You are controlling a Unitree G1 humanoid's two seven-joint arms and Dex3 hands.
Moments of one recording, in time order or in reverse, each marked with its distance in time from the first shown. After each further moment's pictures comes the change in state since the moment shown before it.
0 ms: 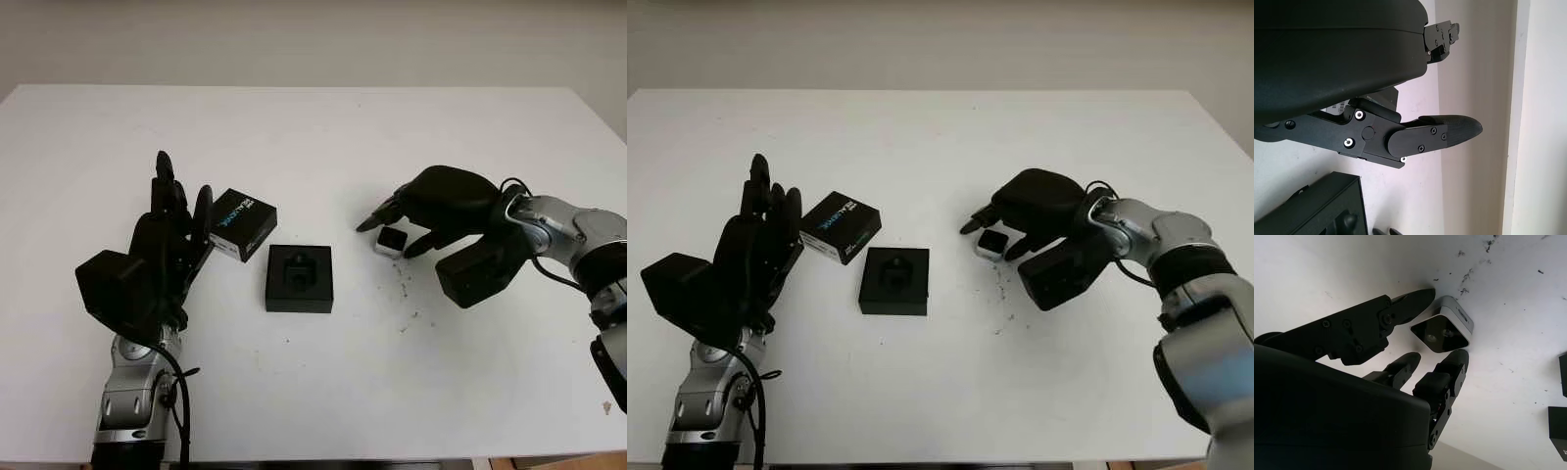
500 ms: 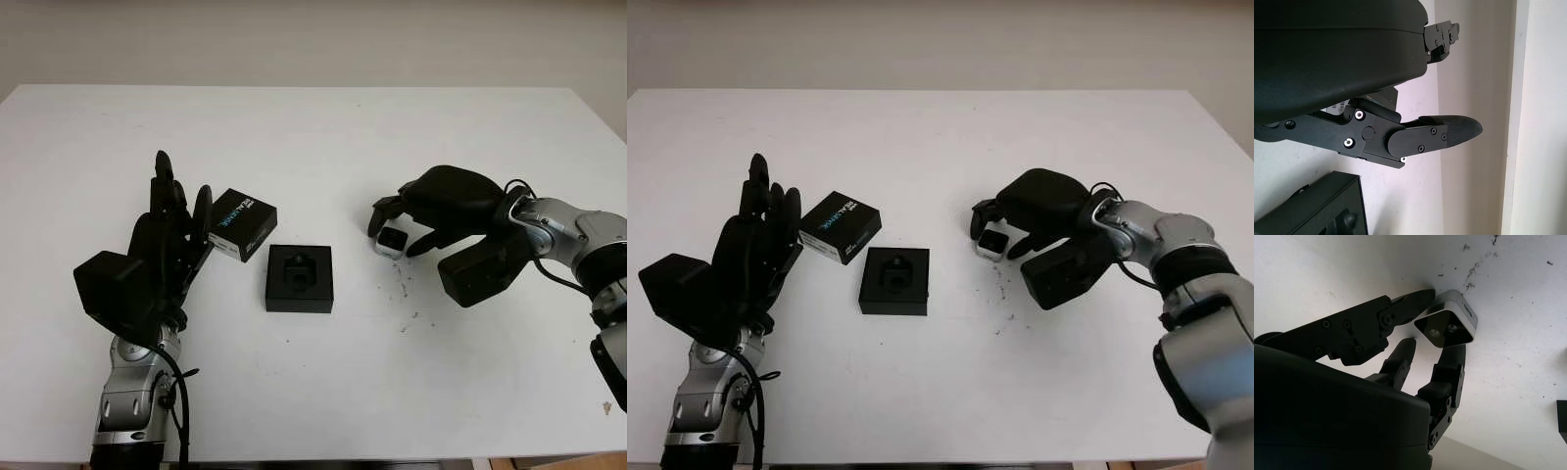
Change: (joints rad) left arm 0.006 0.001 0.001 -0.010 -0.004 0.003 -0.004; right arm -0.004 0.000 0.002 0.028 -0.001 0.001 -0.048
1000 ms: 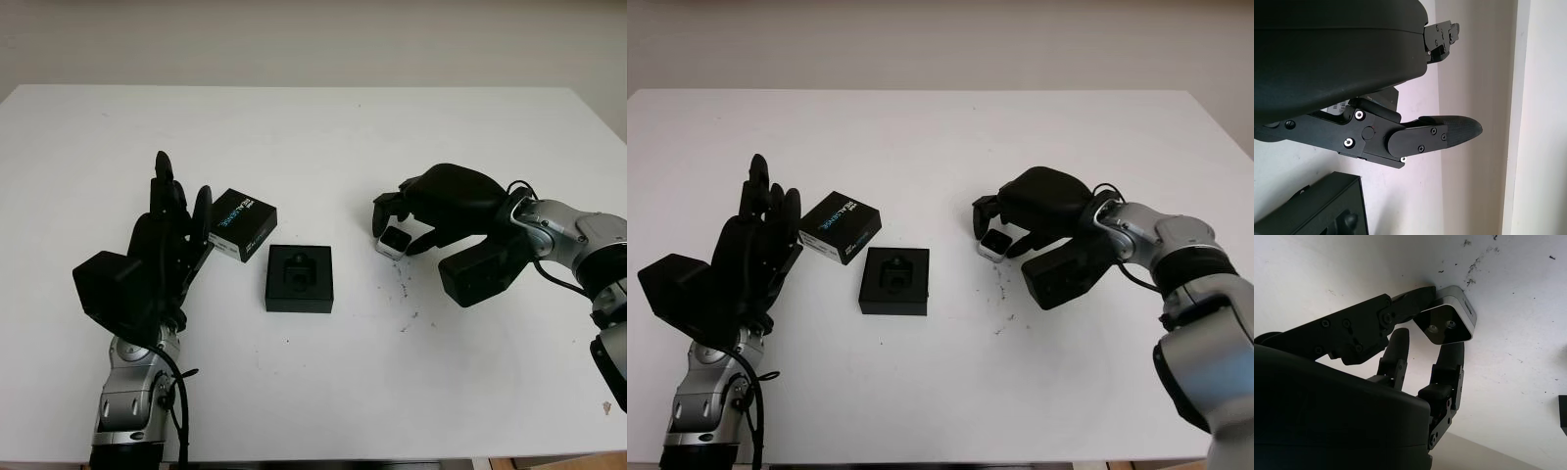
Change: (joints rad) left arm 0.000 0.001 0.004 -0.004 0.002 0.010 0.006; right arm 0.000 0.000 0.017 0.011 -0.002 -0.008 -0.039
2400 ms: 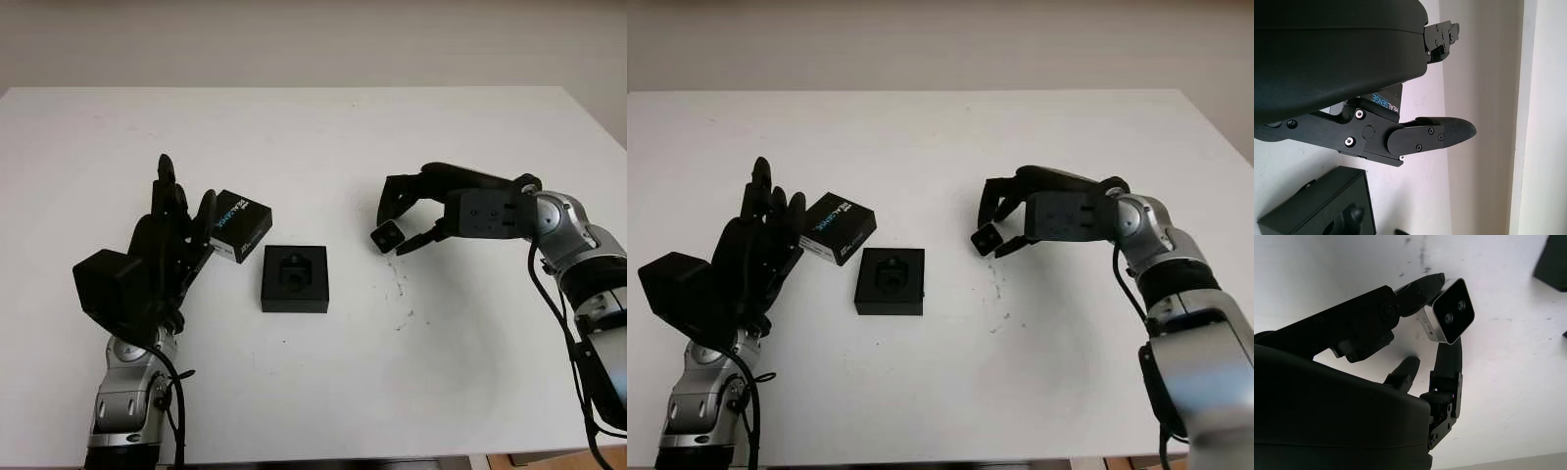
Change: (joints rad) left arm 0.007 0.013 -0.001 -0.018 0.000 0.042 -0.025; right arm 0.094 0.096 -0.309 -0.075 0.519 0.303 0.648
